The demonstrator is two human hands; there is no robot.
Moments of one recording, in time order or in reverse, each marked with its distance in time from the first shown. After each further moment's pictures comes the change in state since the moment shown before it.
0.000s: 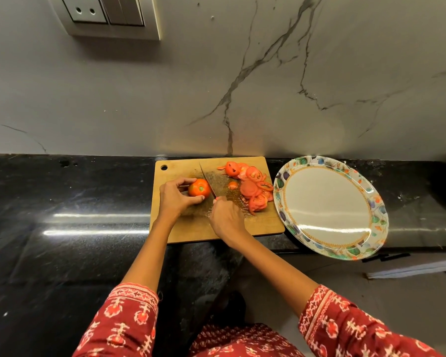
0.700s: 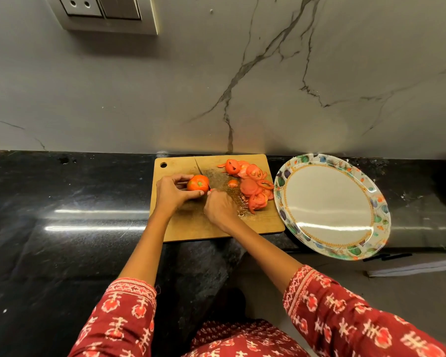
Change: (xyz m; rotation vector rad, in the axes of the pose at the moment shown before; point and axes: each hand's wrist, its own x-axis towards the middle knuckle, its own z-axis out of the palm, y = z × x) left_hand 0.006 0.007 -0.005 -0.034 -0.012 -0.095; right_hand 0.029 -0.005 0.004 0.056 -0.056 -0.015
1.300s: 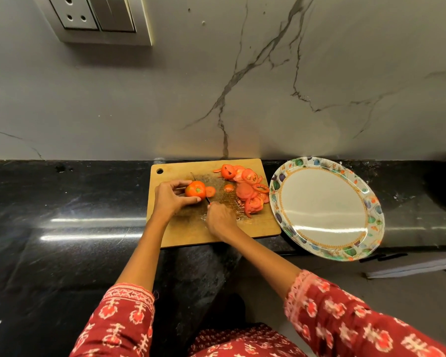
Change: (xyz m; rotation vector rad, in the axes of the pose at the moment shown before) left_hand -0.002 0.003 -0.001 -0.025 -0.062 0.021; right_hand -0.004 0.013 0.008 -0.044 -0.064 0.039
